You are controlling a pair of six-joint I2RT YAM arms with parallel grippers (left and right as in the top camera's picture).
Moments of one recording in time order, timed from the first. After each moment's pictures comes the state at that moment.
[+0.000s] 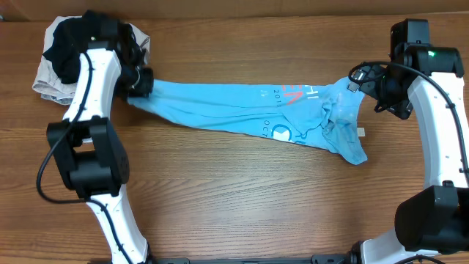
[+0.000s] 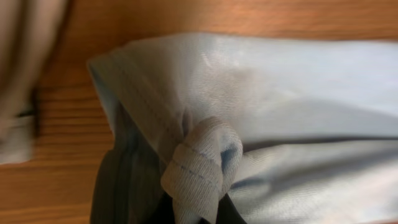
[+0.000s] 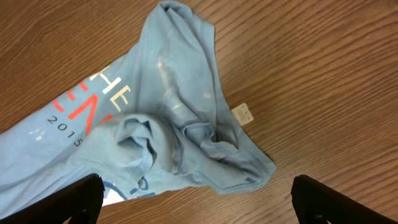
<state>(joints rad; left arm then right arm) 0.08 2.18 1.94 -1.16 0.09 0.07 -0.09 1.74 1.68 -1.23 0.03 0.46</state>
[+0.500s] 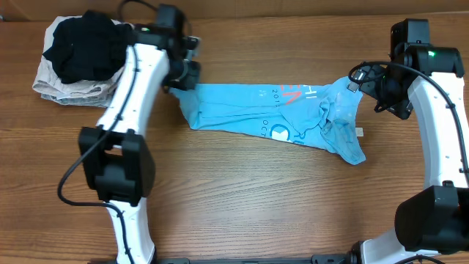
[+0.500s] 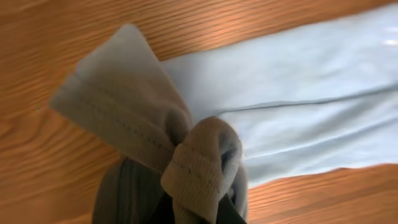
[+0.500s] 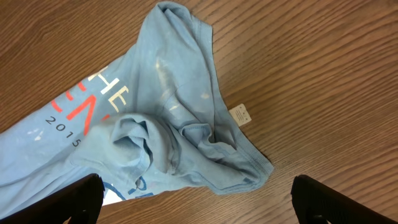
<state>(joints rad) -0.20 2.14 1.99 -1.17 0.08 0.07 -0.09 1.74 1.68 -1.23 0.03 0.46</state>
